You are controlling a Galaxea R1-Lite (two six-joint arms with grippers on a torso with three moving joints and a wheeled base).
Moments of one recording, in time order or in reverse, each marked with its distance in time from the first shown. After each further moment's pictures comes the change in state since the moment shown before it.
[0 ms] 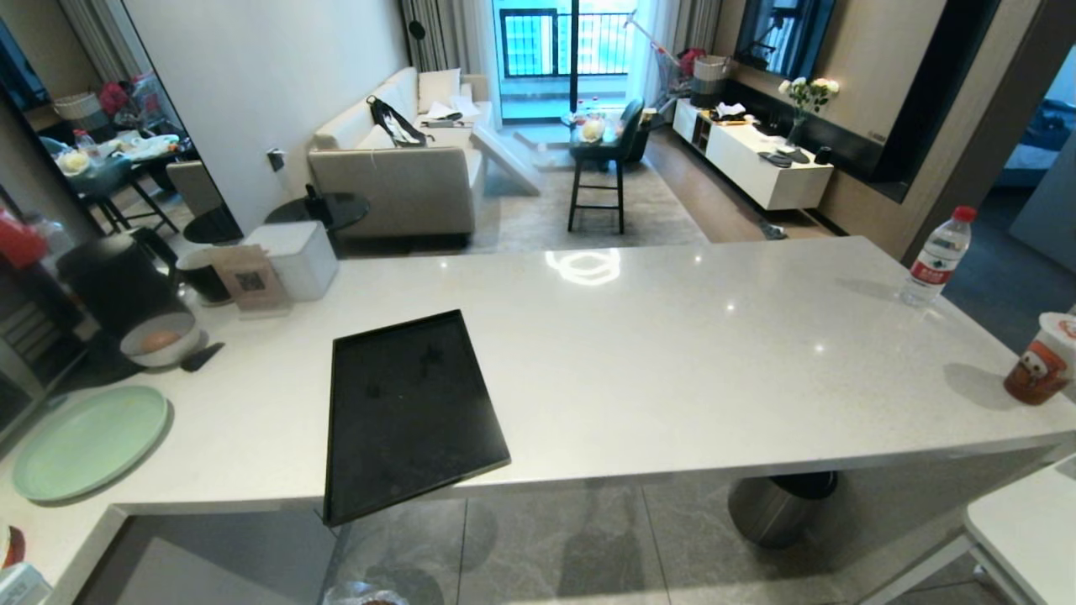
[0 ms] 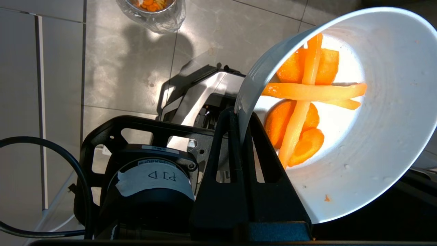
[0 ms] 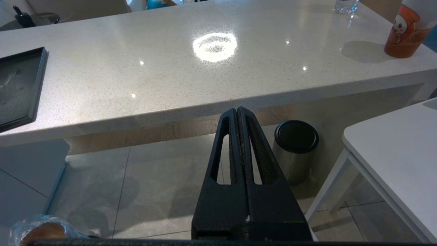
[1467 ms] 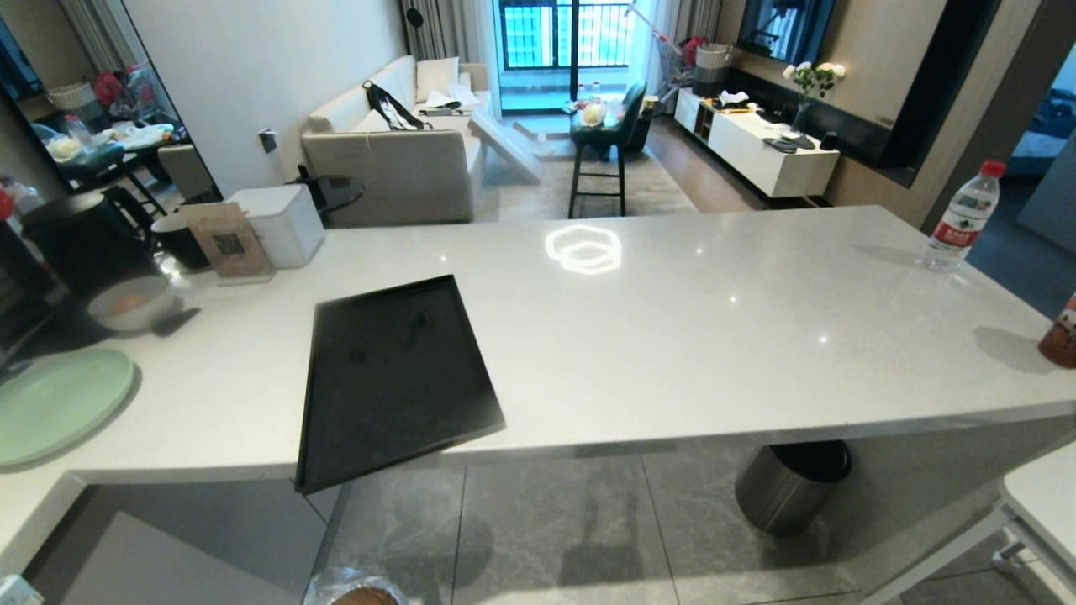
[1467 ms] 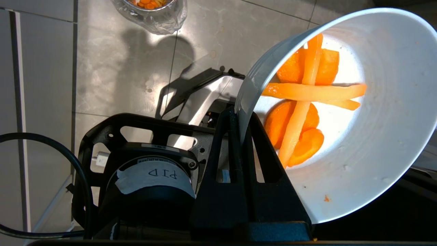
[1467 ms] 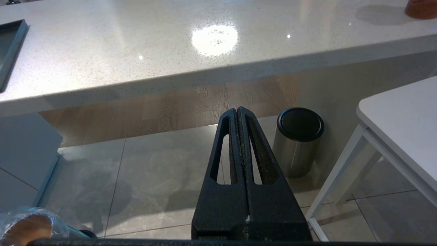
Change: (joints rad) left arm -0.001 -0.038 0.020 0.003 -0.001 -0.004; right arm 0.000 0.000 0.000 0.000 0.000 0.001
